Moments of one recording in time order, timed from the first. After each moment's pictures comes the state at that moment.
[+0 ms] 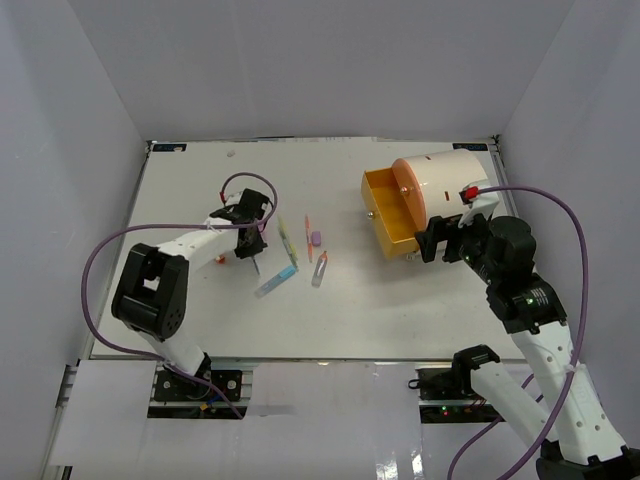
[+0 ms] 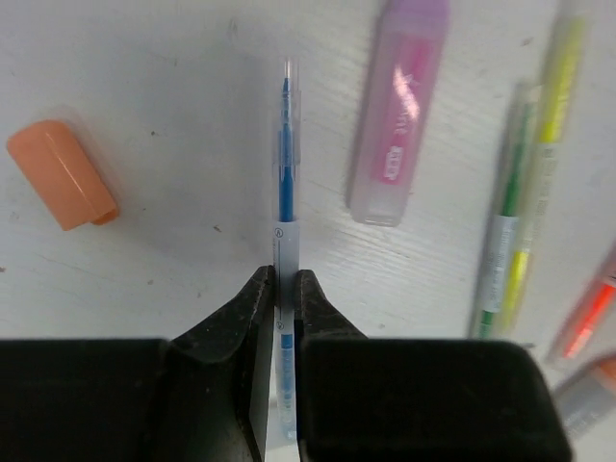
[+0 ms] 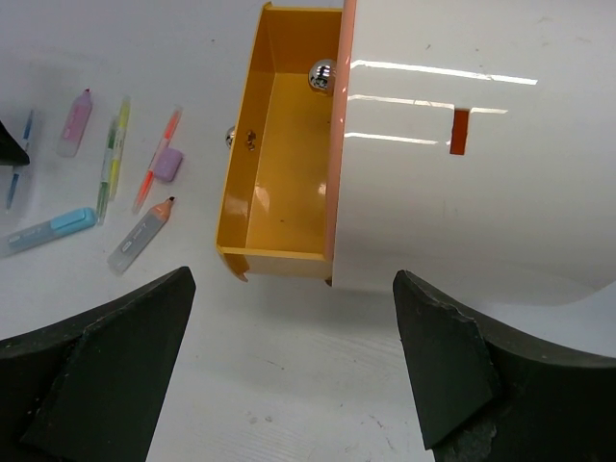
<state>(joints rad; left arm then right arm) -0.39 1.67 1.03 -0.51 -0.34 -0.69 0.32 0.68 0.88 -0.50 -0.09 0.05</state>
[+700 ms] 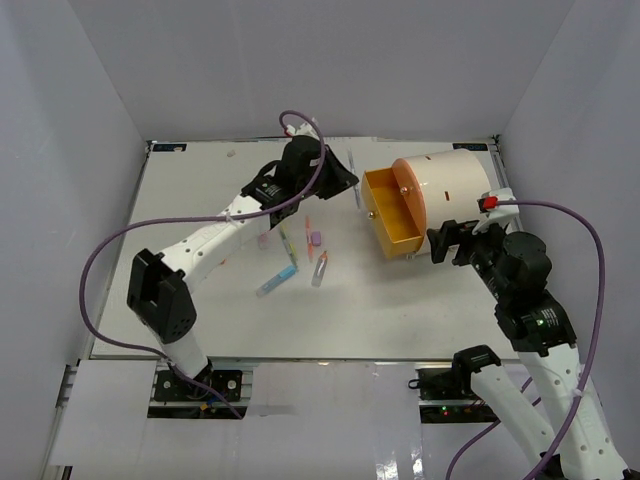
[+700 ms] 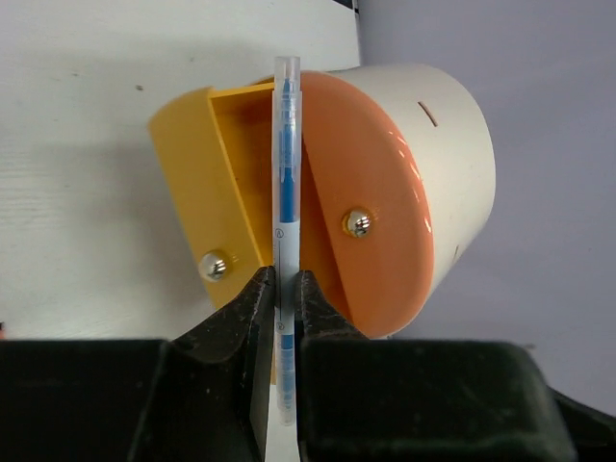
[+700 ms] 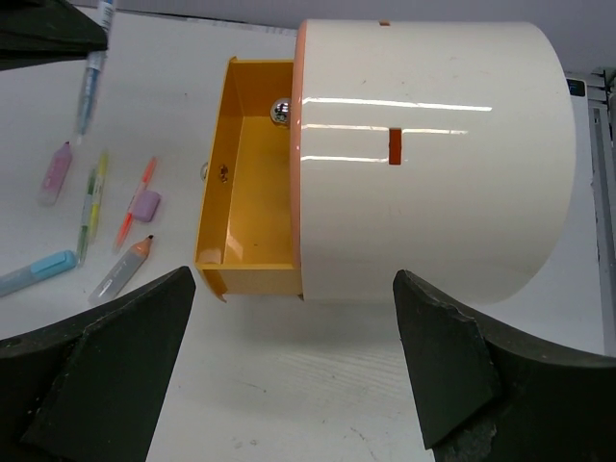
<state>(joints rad) -0.69 1.67 1.55 -0.28 -0.02 -0.90 0.32 0.57 0.85 -0.48 0.00 0.05</state>
